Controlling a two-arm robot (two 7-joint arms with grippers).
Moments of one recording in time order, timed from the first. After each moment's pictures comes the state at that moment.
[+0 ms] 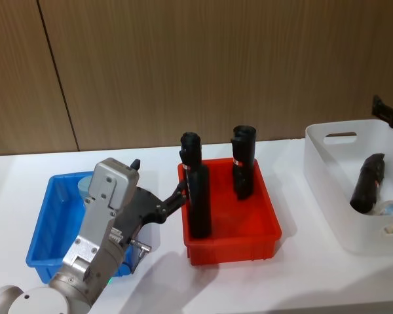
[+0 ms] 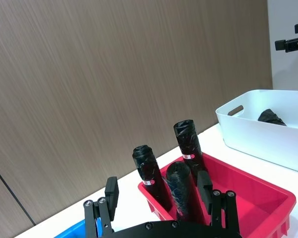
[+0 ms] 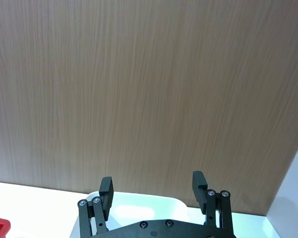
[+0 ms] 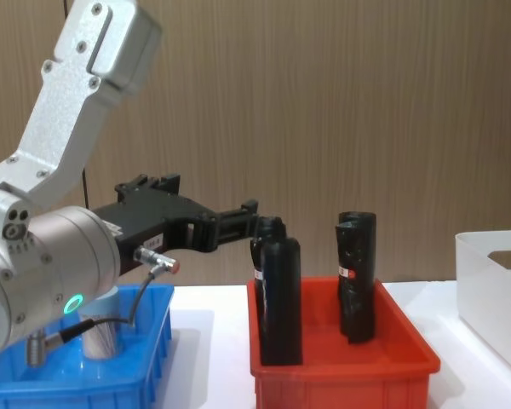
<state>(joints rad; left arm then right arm) -0.24 0.38 0.45 -1.63 -0.20 0.01 -0.01 0.52 0.37 -0.09 -1.21 0.19 0.06 0.13</state>
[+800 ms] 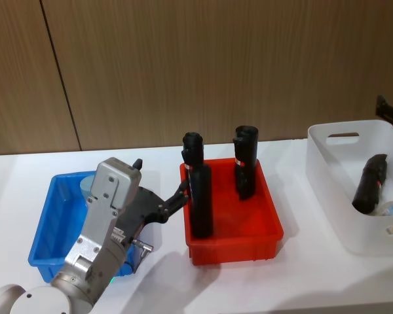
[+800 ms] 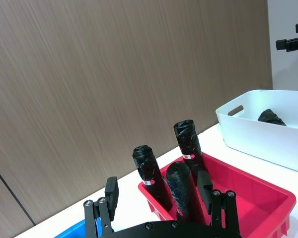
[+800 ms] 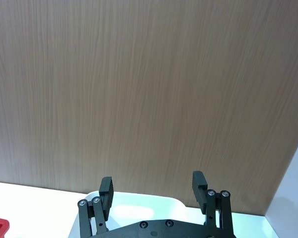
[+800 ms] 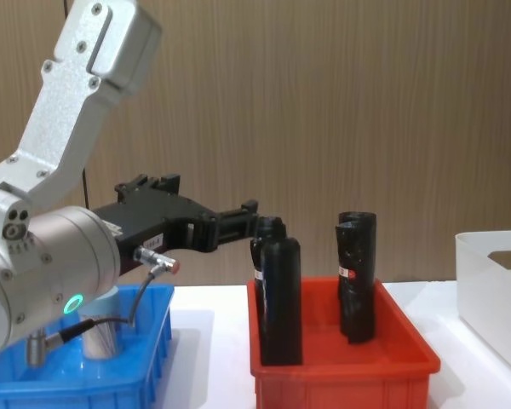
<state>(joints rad) -0.24 0.38 0.45 -1.63 -0.20 0.01 -0.01 0.52 0.38 -0.09 -1.22 0.19 0.07 0.13</state>
